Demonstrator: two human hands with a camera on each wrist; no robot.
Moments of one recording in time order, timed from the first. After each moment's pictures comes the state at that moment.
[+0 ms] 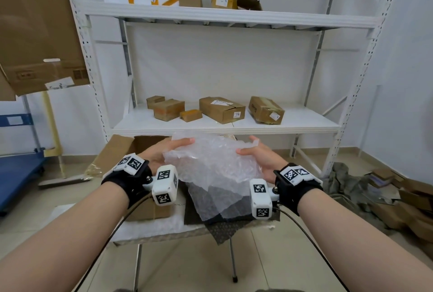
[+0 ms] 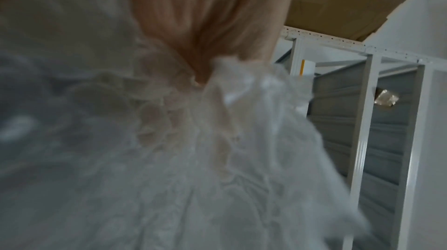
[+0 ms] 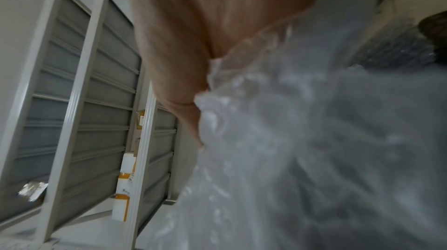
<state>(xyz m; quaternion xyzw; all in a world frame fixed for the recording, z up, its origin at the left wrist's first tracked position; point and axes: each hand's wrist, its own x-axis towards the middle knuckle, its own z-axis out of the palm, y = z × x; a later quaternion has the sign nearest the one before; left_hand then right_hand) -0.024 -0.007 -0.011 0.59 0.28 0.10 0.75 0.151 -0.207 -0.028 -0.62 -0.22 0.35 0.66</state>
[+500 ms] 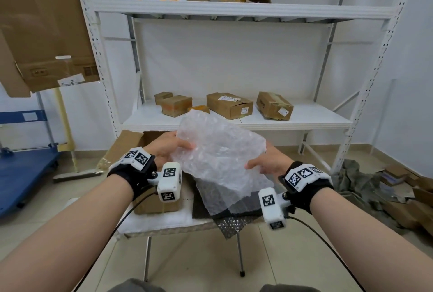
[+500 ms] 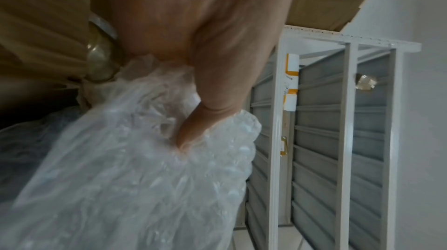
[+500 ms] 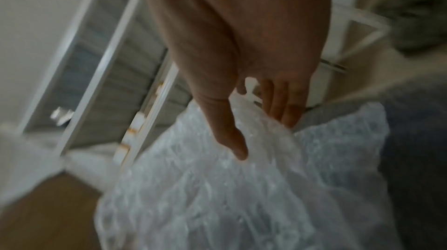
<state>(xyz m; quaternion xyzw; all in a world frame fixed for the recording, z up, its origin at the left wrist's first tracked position) -0.033 0.000 -0.009 0.68 0.30 0.14 0.65 0.157 -0.204 -0.044 -0.76 -0.27 0.29 0.51</state>
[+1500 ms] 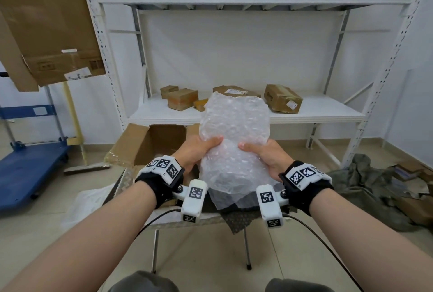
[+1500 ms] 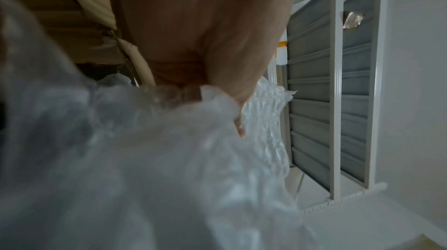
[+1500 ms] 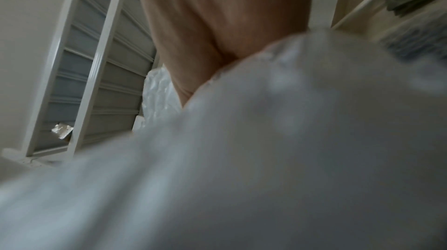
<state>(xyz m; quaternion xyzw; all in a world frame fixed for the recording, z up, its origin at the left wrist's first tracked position) -0.003 -0.032 -0.044 0.69 0.23 0.21 0.66 0.132 -0.187 -0.054 -0.59 -0.23 0.32 0.70</state>
